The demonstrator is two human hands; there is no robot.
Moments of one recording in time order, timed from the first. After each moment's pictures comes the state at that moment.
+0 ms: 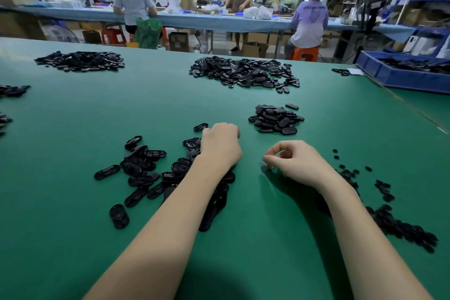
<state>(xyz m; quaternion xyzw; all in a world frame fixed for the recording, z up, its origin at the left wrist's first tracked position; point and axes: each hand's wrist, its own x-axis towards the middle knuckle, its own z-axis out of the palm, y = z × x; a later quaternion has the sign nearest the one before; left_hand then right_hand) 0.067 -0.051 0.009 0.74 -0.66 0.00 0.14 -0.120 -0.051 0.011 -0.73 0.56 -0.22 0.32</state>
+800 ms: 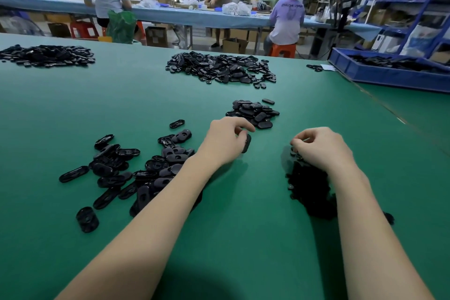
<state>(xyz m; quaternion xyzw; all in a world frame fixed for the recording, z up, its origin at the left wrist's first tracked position) 0.028 -0.045 0.013 0.61 -0.68 -0.20 0.36 -0.189 -0.061 0.026 -0.64 0.72 -0.22 0.16</state>
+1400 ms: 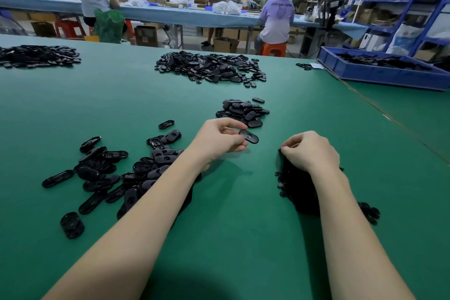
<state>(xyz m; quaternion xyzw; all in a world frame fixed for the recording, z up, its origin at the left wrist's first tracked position) 0.021 -0.039 0.018 0.51 -0.49 -0.51 0.48 -0.183 -0.057 0.018 -0.60 0.77 -0.19 0.14</state>
